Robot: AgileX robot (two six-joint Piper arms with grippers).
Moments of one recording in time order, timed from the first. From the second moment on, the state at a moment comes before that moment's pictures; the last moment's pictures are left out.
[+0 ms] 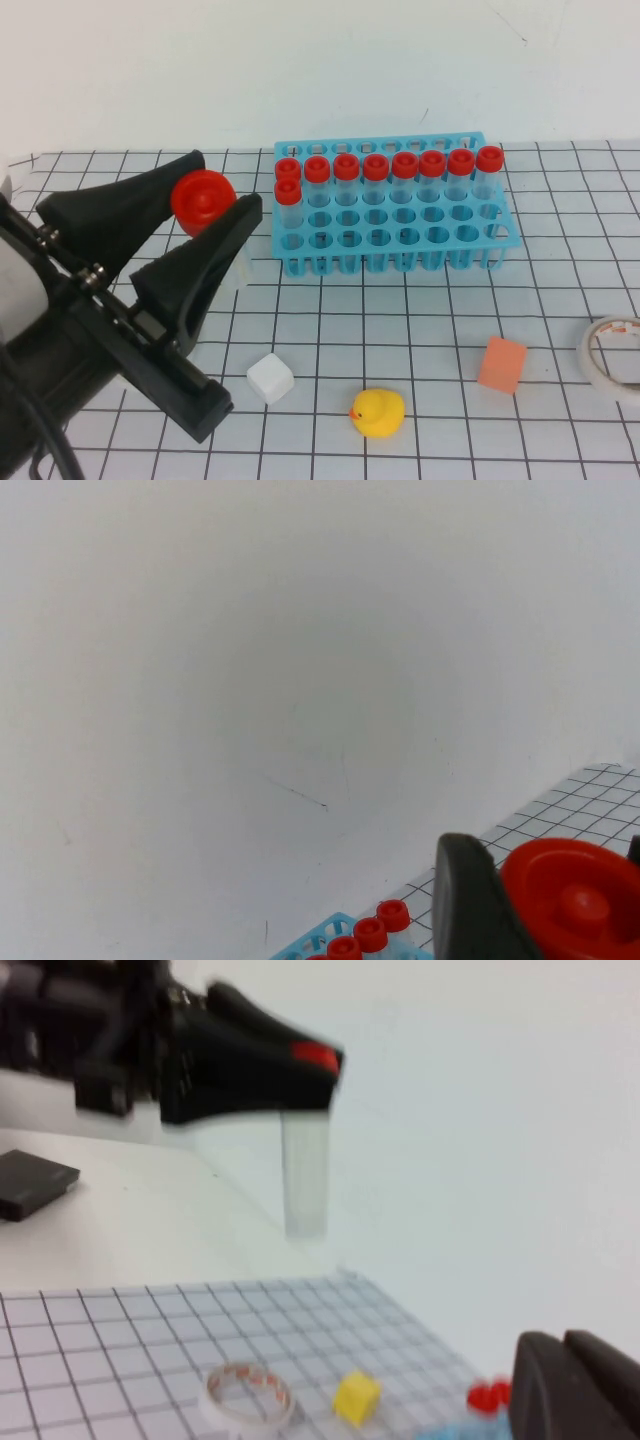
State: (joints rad) right arm 0.78 0.56 -0.54 -1.72 -0.19 1.41; left arm -0.90 0.78 -0.62 -0.61 -0.32 0.72
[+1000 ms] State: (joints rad) right arm 0.78 0.23 -0.15 -1.72 -0.06 1.54; left arm -0.90 0.78 -0.62 -0.61 -0.26 0.79
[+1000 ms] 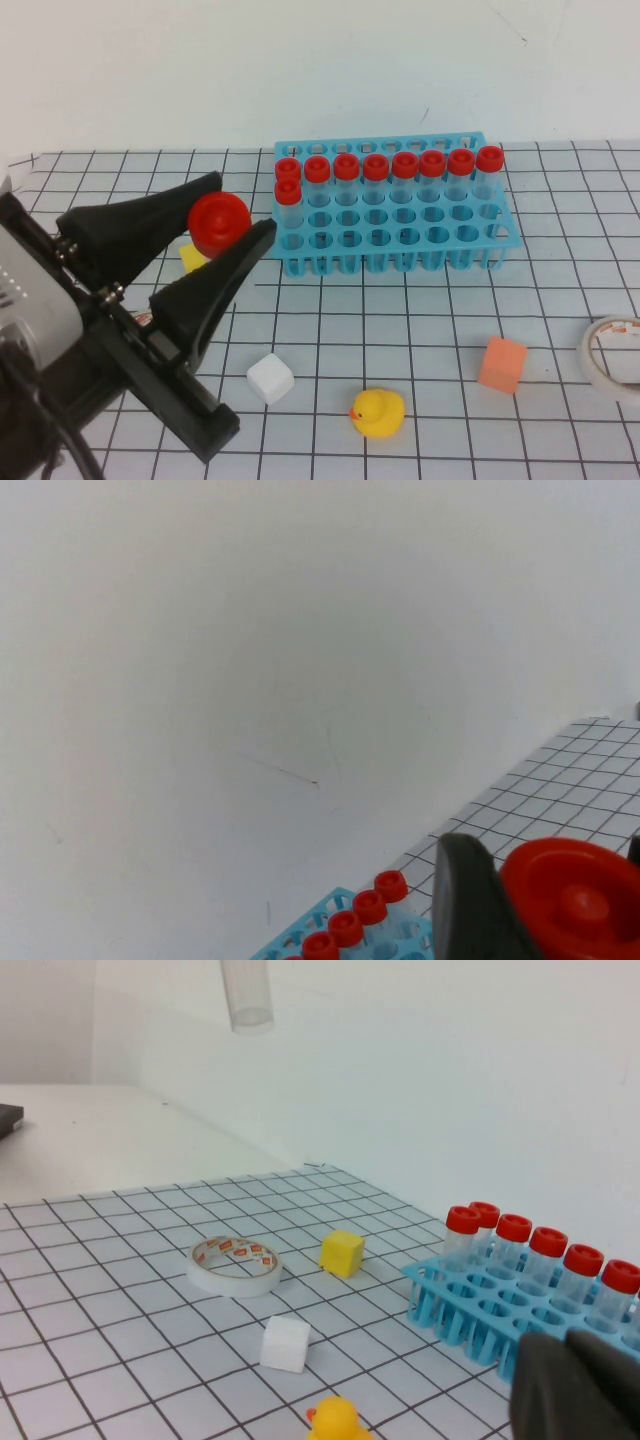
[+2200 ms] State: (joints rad) right arm 0.78 0.23 -0.15 -1.72 -0.06 1.53; left arm -0.63 0.91 -0.65 -0.24 -0.22 -0.02
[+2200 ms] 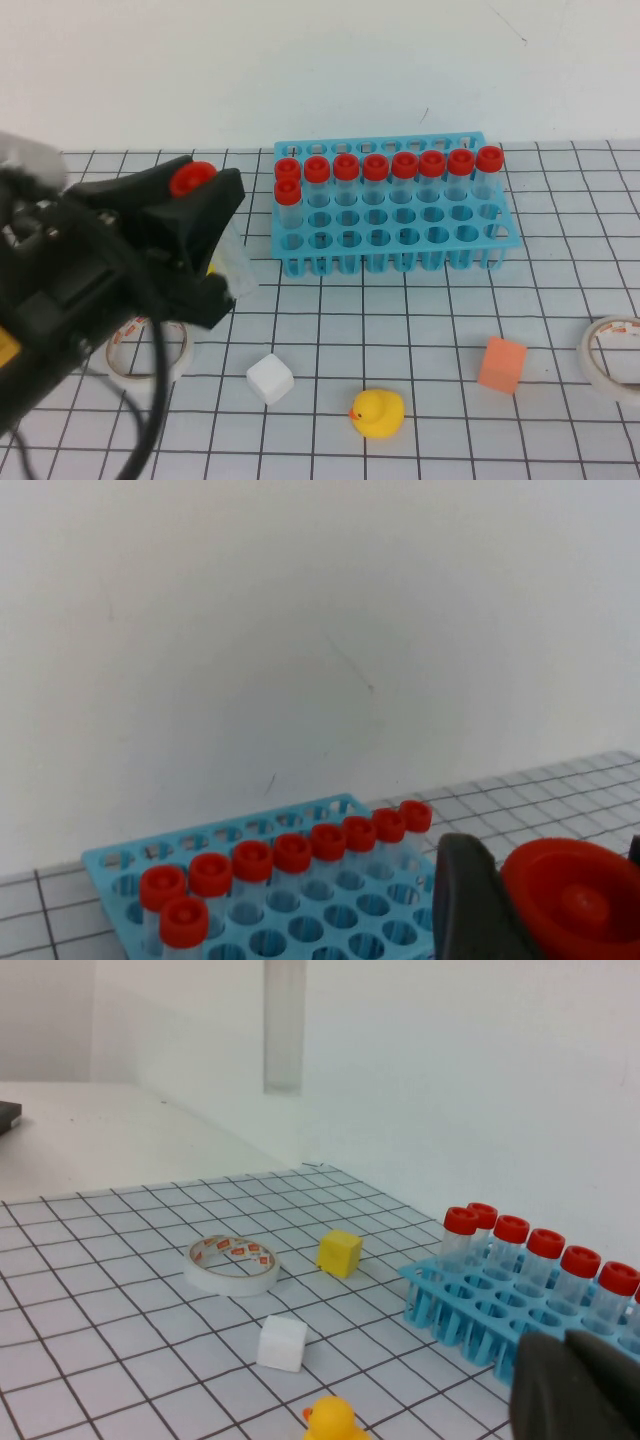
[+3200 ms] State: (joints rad) right arm 0.78 0.23 -0.15 -1.72 -0.06 1.53; left arm -0.56 1.69 -0.97 -0.08 -0.72 -0.03
